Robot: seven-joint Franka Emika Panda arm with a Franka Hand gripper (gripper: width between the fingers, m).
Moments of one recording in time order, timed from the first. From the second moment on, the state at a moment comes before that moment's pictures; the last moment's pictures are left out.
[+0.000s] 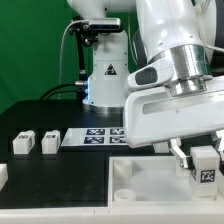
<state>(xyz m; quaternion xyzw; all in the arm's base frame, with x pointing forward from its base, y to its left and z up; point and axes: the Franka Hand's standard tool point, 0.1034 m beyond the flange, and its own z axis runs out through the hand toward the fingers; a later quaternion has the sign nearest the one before) 0.618 0.110 0.071 -0.96 -0.04 -0.27 0.07</state>
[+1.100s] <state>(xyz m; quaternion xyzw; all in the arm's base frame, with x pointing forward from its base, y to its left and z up) 0.616 0.111 0.077 -0.96 -0.04 -0.25 0.07</state>
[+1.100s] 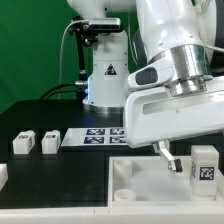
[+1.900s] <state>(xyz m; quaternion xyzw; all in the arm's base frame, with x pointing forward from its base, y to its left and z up) 0.621 0.115 0.090 -0.99 -0.02 0.06 0.12</state>
